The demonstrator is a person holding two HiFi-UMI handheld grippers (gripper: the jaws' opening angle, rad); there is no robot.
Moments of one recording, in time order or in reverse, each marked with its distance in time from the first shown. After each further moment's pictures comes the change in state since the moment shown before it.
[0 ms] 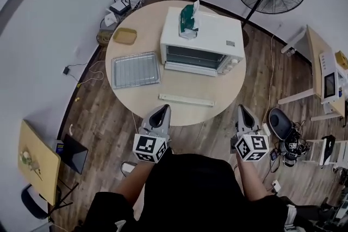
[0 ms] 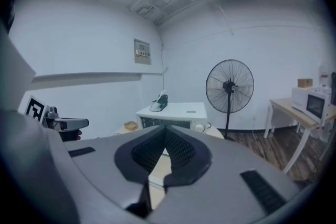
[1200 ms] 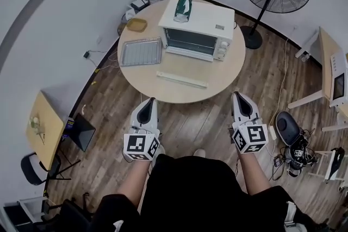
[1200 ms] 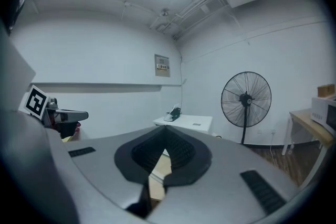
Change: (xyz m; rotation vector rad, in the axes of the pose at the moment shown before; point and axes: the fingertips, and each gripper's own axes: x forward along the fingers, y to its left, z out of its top) left arm -0.104 -0.146 0.028 0.098 -0.120 0.315; right arm -0.120 -0.045 0.025 -0.096 -0.116 0.247
